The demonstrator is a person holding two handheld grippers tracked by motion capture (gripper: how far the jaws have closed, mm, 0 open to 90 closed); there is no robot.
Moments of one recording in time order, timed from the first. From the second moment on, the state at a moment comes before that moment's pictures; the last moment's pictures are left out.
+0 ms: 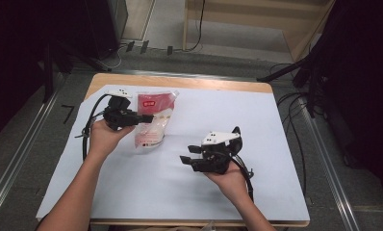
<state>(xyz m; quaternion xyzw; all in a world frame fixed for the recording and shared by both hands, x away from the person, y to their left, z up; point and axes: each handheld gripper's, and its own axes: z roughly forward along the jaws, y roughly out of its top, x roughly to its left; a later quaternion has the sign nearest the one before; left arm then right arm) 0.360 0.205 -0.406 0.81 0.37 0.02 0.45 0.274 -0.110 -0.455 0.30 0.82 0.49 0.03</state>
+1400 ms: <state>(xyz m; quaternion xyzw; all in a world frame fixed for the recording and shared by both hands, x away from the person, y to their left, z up) 0.333 0.229 -0.403 0.82 0.34 0.01 0.47 0.274 -0.113 -0.451 0.30 0.82 0.49 0.02</state>
